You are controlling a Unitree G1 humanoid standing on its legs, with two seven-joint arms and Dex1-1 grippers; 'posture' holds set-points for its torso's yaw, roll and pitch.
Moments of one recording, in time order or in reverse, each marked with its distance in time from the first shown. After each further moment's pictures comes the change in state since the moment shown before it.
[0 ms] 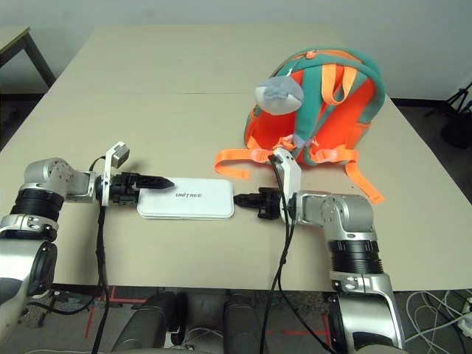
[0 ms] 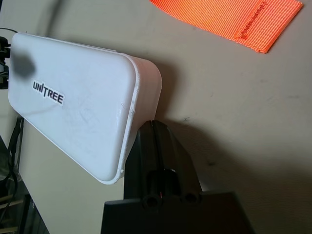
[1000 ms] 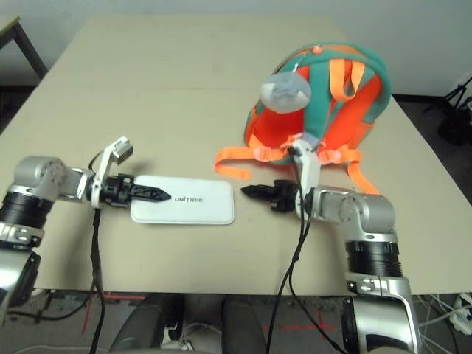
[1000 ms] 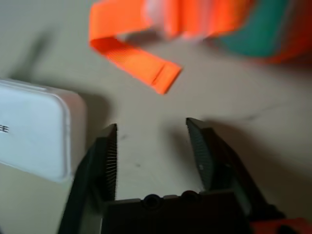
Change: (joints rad) left arm 0.063 0.278 -0.119 -0.371 -0.093 -0.056 -0.233; right arm 0.079 -0.123 -0.161 -0.109 0.036 -0.110 -0.019
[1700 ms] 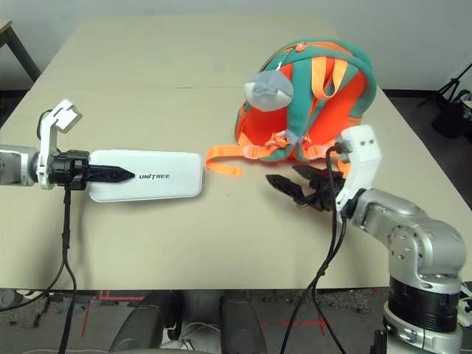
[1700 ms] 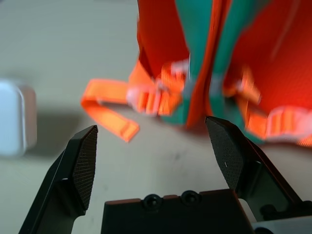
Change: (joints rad) left arm 0.043 0.144 0.090 -0.121 0.003 -0.222 -0.064; right arm 0.086 -0.026 -0.201 -0.442 0.074 -0.017 -0.251
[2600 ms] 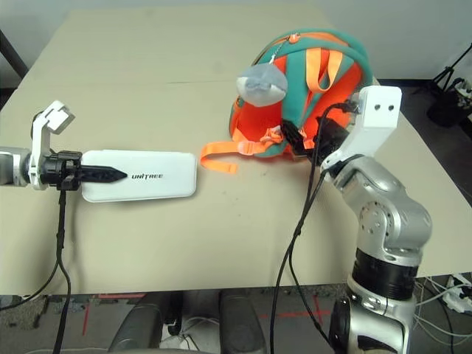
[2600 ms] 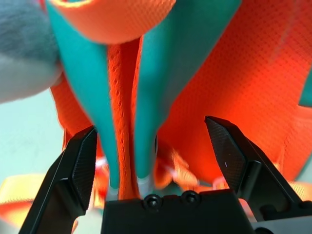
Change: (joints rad) left arm -0.009 0.016 -0.030 0.083 0.041 -0.052 -0.086; right arm -0.199 0.182 0.141 0.285 -0.234 -0.378 -0.241
